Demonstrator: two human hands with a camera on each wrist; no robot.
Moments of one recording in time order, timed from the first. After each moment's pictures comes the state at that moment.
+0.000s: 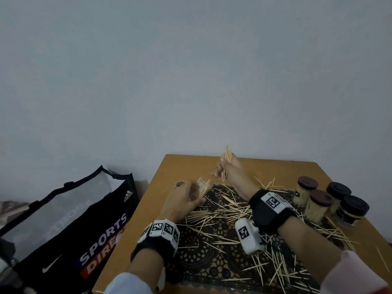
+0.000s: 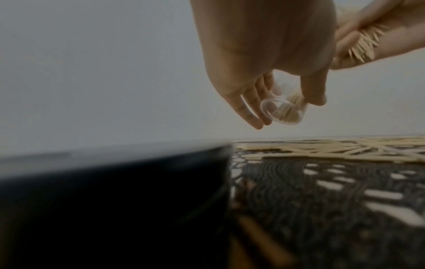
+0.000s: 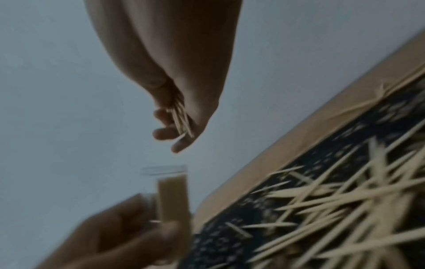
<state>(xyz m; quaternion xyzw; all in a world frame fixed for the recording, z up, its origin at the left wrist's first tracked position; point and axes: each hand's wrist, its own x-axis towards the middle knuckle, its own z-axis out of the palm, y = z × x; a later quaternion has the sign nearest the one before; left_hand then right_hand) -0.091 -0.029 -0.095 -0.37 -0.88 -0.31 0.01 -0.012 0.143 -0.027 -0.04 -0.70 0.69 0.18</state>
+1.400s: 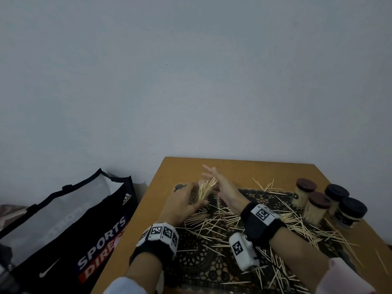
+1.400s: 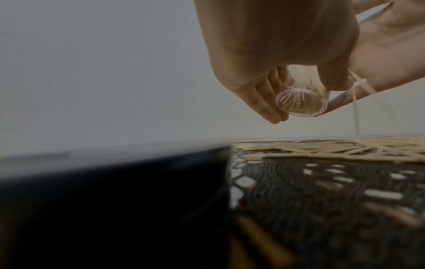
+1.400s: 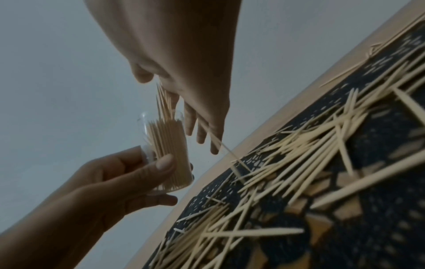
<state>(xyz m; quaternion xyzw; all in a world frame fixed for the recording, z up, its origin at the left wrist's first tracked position) -0.082 -0.028 -0.086 -0.41 -0.86 -0.32 0.04 -0.010 0.122 -0.053 -0.06 -0.73 0.68 0.09</state>
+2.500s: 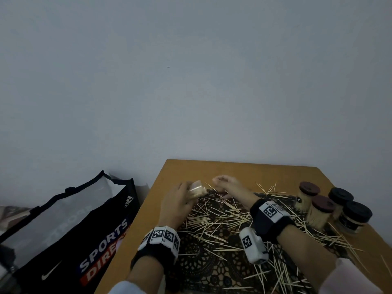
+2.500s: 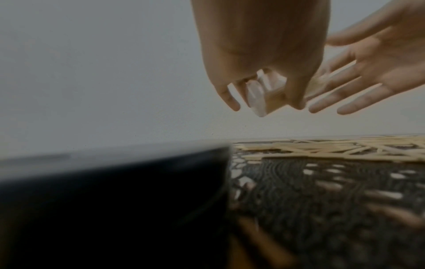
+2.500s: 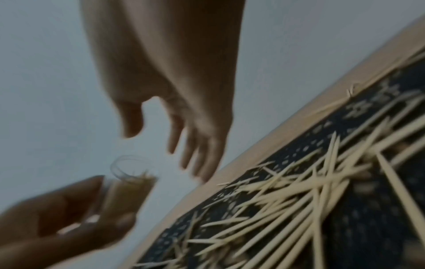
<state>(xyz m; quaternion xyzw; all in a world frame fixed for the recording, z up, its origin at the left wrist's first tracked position) -0.095 -0.034 -0.099 -0.35 -0.87 -0.31 0.14 -0.020 0.155 -0.056 -0.12 -0.83 0.54 0.03</state>
